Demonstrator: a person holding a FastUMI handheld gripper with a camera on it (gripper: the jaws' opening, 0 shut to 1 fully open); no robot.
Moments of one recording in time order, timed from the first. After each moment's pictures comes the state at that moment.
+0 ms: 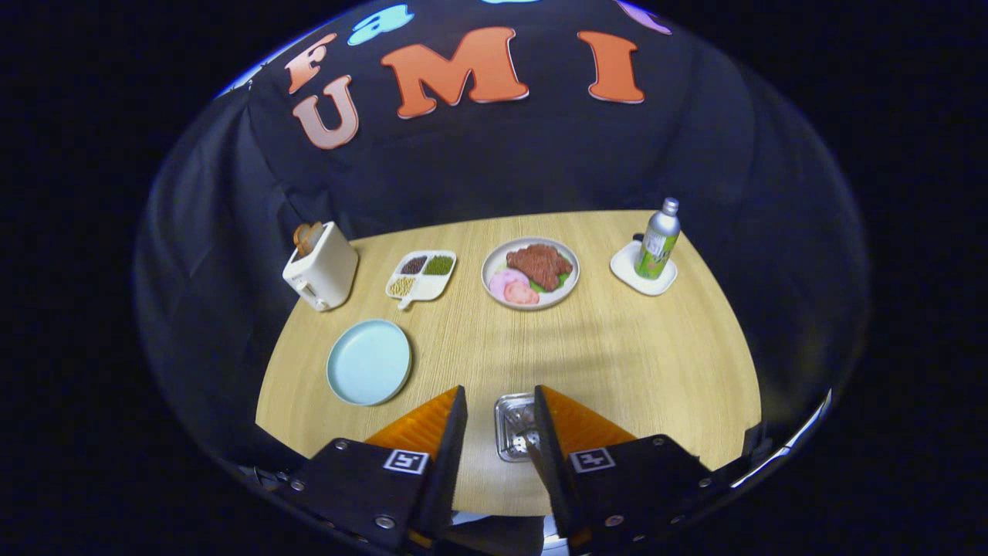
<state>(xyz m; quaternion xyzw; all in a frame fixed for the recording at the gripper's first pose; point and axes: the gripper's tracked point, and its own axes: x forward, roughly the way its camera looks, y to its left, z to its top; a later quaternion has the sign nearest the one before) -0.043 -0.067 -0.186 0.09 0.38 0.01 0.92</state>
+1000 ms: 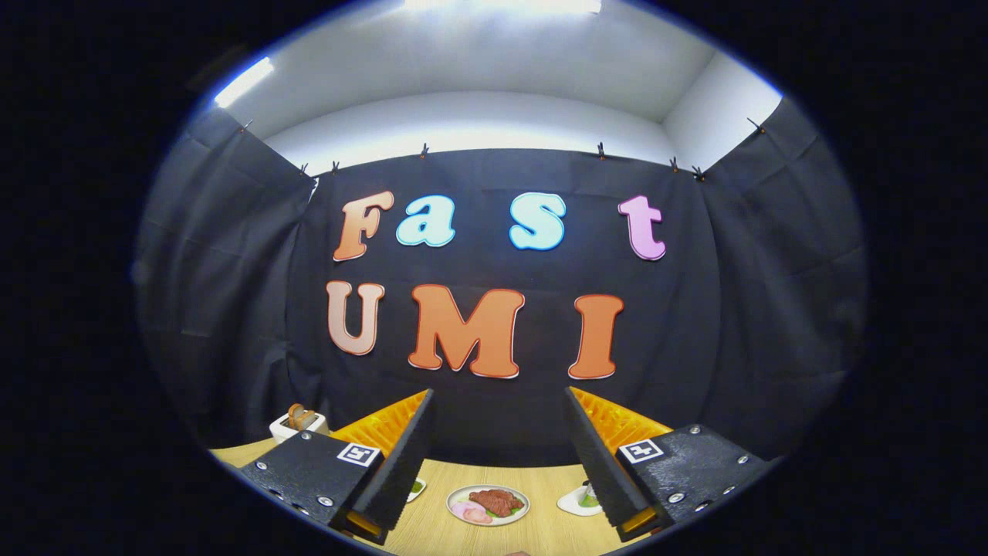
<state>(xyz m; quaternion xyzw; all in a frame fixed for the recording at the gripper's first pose) 0.004 -0.092 0.084 0.00 -0.09 -0.04 0.99</state>
